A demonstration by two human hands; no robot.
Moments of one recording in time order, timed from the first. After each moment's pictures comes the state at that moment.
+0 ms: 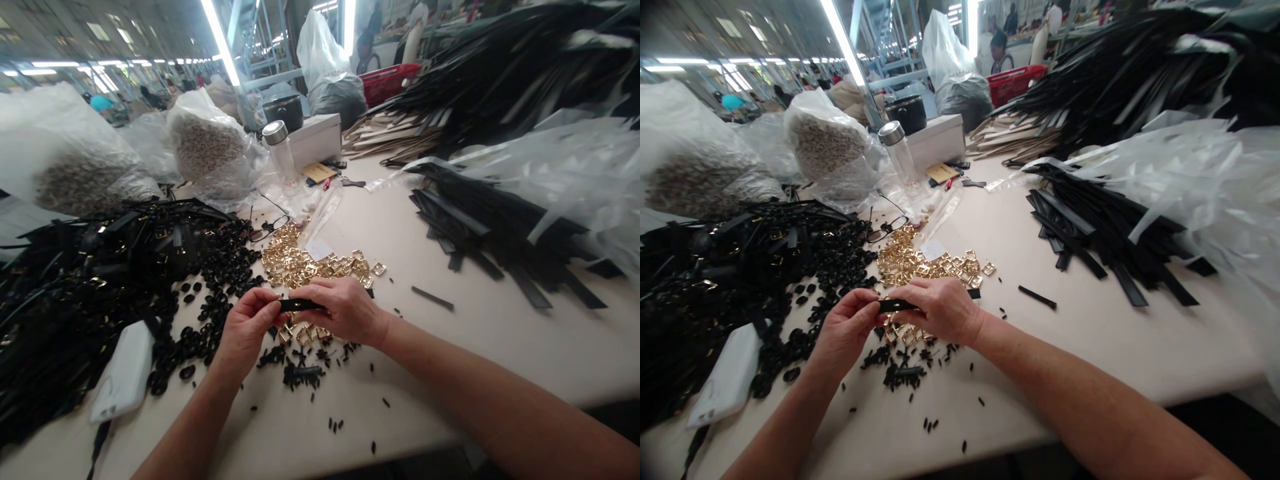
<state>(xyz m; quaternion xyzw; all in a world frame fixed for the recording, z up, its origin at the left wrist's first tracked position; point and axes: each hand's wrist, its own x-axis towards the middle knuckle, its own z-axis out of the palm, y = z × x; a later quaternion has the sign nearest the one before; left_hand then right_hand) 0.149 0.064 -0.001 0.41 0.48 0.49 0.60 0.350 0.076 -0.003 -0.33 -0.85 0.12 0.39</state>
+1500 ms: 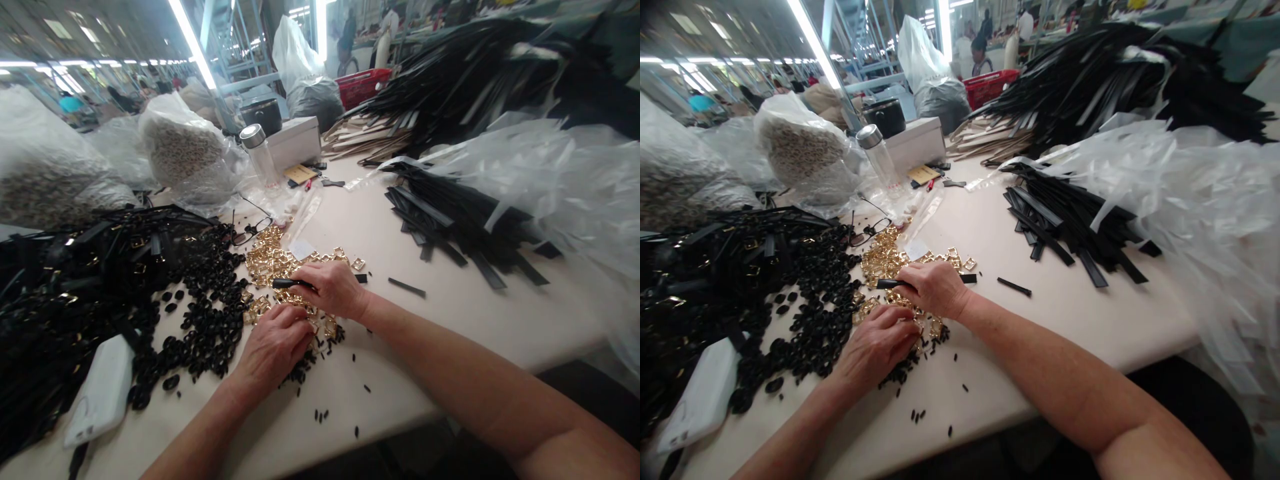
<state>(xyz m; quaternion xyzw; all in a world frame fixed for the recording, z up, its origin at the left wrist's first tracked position) 0.182 0.049 -0.007 0.94 0.29 0.18 0.09 0.367 0.091 -0.011 -0.43 -0.84 0.06 0.33</state>
